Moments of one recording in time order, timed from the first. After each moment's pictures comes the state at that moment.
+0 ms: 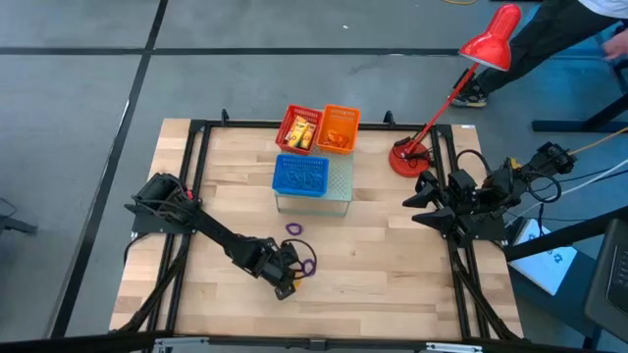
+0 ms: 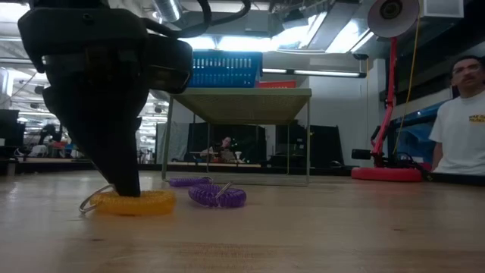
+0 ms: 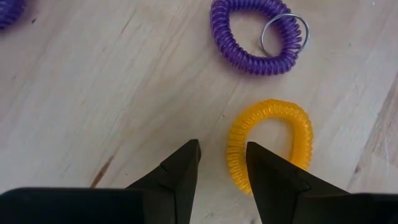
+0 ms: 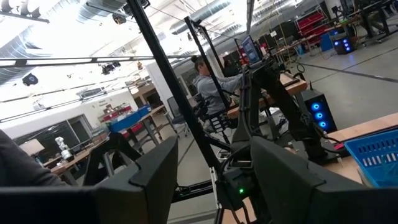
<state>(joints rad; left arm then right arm) -0.56 1.87 1.05 -0.42 -0.17 -0.99 0.56 0.66 0.70 0.16 0.32 0.41</state>
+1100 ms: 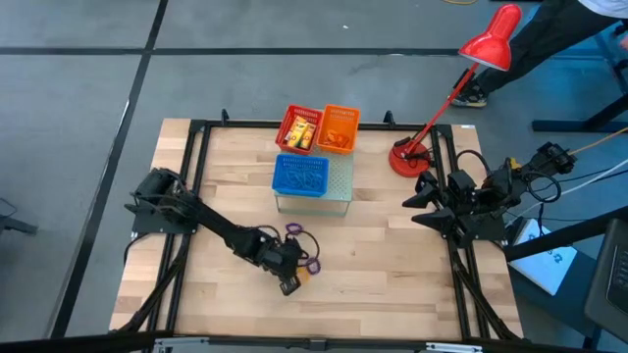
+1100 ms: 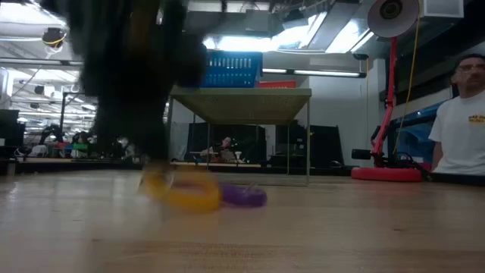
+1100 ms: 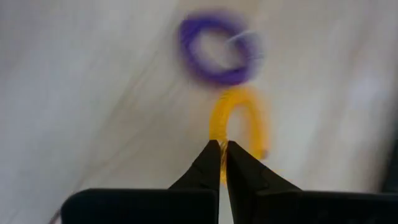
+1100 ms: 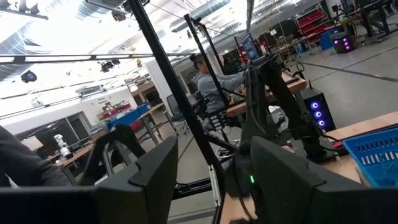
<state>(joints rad) -0.49 1.79 1.03 -0.18 -0.07 -0.98 0.56 0.65 0.70 0.15 0.32 0.40</state>
